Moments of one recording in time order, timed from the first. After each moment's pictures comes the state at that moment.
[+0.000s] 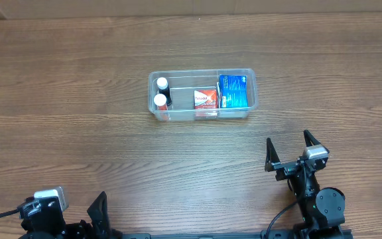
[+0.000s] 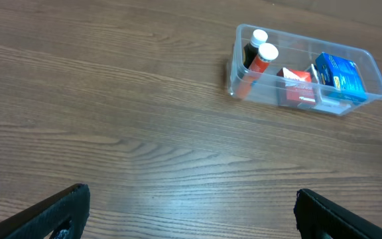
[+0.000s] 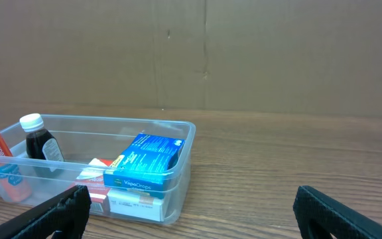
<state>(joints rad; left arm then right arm) -0.31 0.35 1.15 -1.45 -0.21 -0.42 0.19 0.01 0.02 -0.03 -0.02 0.04</state>
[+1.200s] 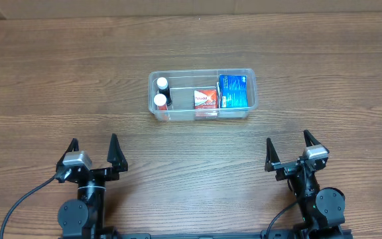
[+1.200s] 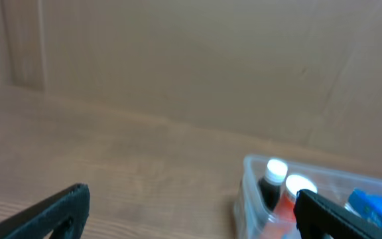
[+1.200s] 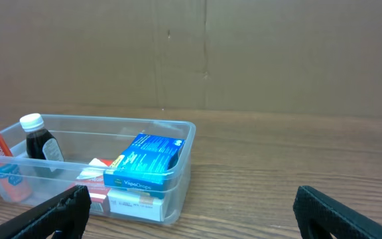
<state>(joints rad) 0.05 0.02 0.12 -0.08 0.01 -0.22 0.19 0.01 0.02 -0.03 -0.02 0.04</state>
